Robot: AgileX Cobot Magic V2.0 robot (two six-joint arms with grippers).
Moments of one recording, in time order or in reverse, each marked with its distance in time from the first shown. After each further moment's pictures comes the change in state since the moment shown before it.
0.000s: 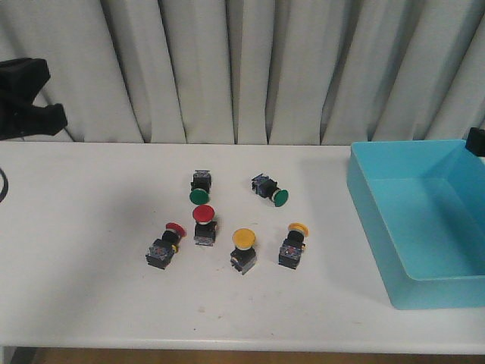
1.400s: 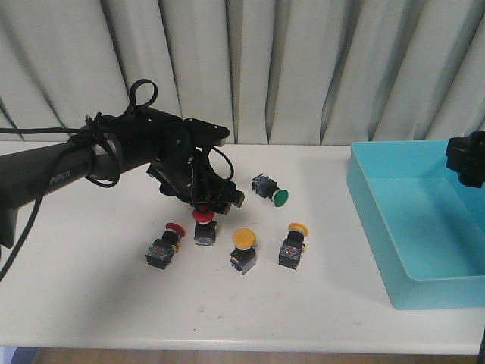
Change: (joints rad) left arm -0.215 1.073 -0.812 -0.283 0.770 0.213; right arm 0.000 0.073 -0.001 0.102 0.131 0.000
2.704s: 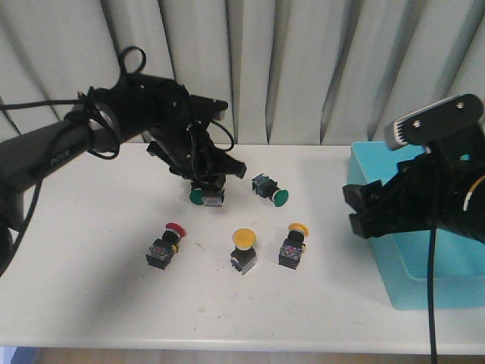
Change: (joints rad) left arm 0.030 0.030 -0.256 -0.100 0.205 0.048; right arm 0.359 0.092 0.000 0.031 0.018 -0.282
